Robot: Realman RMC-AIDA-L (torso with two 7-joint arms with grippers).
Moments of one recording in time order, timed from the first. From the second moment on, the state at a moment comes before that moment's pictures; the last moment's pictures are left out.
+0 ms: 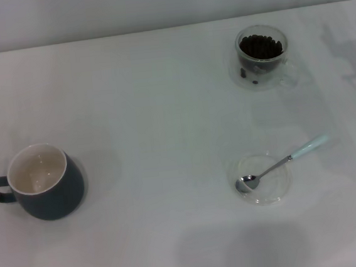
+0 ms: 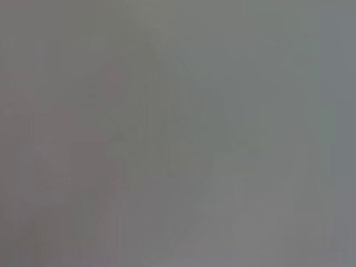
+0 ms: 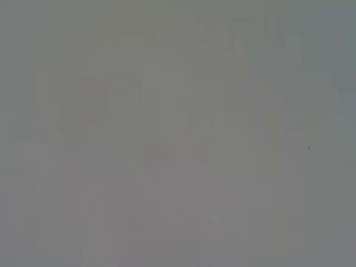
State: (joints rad) left arm -0.33 -2.08 2.59 0.18 -1.44 1.33 -0.22; right arm 0.56 2.02 -0.14 -0.03 2.03 1.08 -2.76
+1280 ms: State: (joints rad) left arm -0.08 -2.08 2.61 -0.02 -0.78 1.56 -0.32; right arm 0.62 2.02 -0.14 -0.06 2.04 1.08 -2.76
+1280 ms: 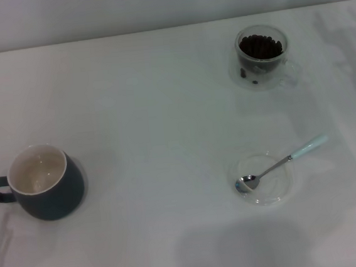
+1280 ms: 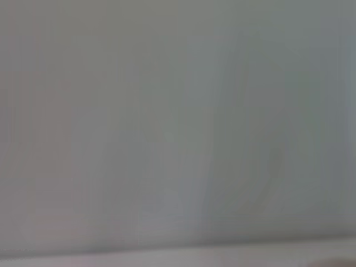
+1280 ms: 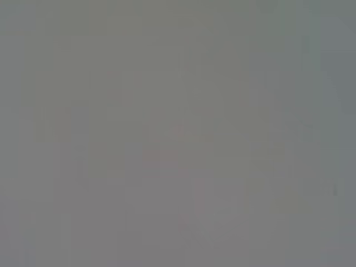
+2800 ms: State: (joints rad) left arm -0.24 -2.08 2.60 -0.02 -0.74 1.31 -0.26; right arm 0.60 2.02 -0.15 -0.05 2.04 1.09 -2.76
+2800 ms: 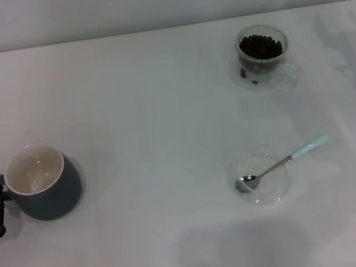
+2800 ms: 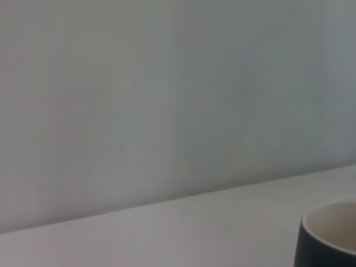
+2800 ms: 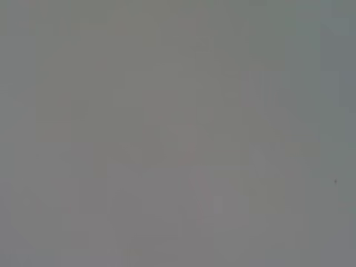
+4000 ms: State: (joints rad) left arm -0.46 -2.08 2.59 0.09 -0.75 1.18 -0.12; right arm 0.60 2.02 -0.14 -0.06 2.04 1.08 -2.76
